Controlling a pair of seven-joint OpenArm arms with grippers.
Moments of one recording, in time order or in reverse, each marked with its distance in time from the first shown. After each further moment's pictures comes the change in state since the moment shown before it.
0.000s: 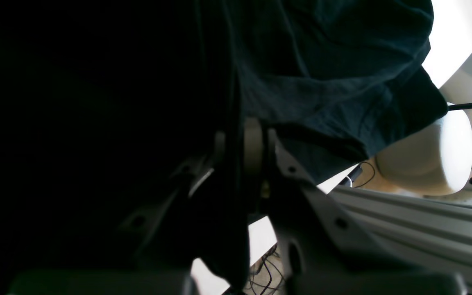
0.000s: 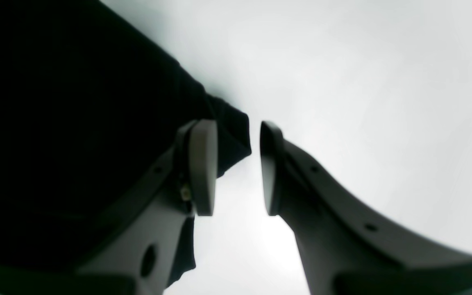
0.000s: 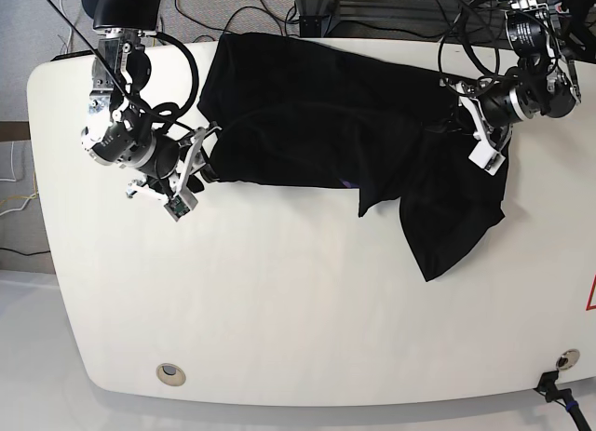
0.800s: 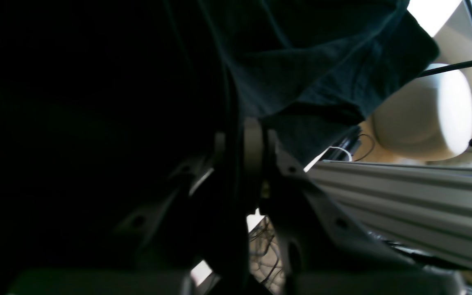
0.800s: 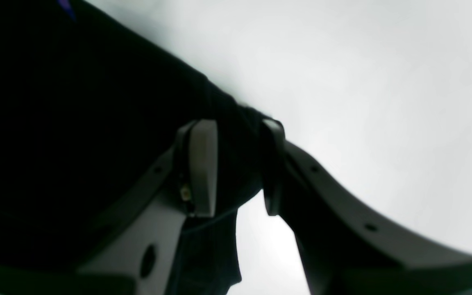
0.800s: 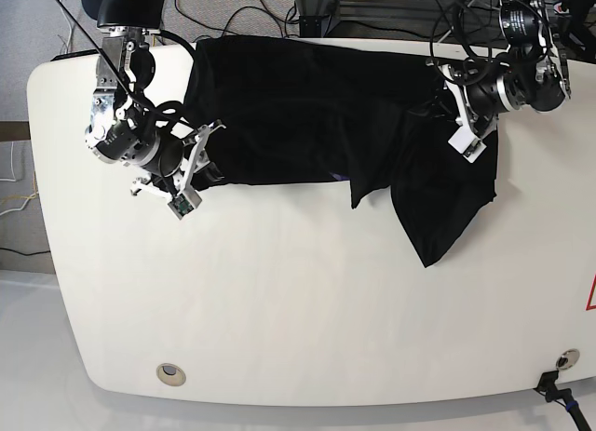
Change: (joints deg) left arm 3.2 -1.3 5.4 4.9 -0.2 0.0 0.0; right arm -0.3 -1.1 0.0 0.0 0.0 0.0 0.0
